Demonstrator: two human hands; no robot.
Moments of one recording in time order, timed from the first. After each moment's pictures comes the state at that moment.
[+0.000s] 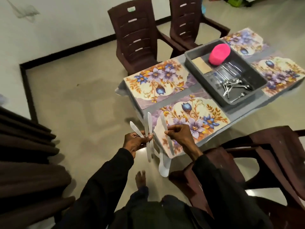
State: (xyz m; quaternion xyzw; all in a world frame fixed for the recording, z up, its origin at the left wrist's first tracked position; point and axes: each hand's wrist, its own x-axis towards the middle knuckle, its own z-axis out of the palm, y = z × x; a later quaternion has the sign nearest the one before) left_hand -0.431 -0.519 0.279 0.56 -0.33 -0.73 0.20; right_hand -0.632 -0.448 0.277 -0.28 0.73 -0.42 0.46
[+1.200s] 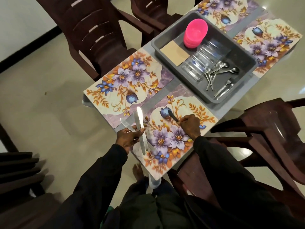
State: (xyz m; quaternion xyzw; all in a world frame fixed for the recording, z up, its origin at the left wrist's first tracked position) left_hand -0.596 -0.632 0.231 0.59 -0.32 -0.73 0.11; right_hand -0.849 -0.506 0.151 -0.20 0.89 -0.27 0.30
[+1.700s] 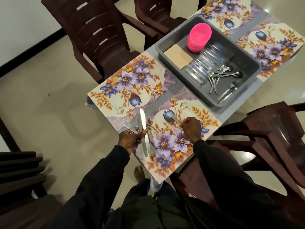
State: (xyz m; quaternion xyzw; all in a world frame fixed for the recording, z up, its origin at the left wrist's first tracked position) left_hand -0.594 -0.643 0.227 0.59 -0.32 -0.73 0.11; right_hand -0.844 -0.514 0.131 -0.21 0.92 -0.23 0.25
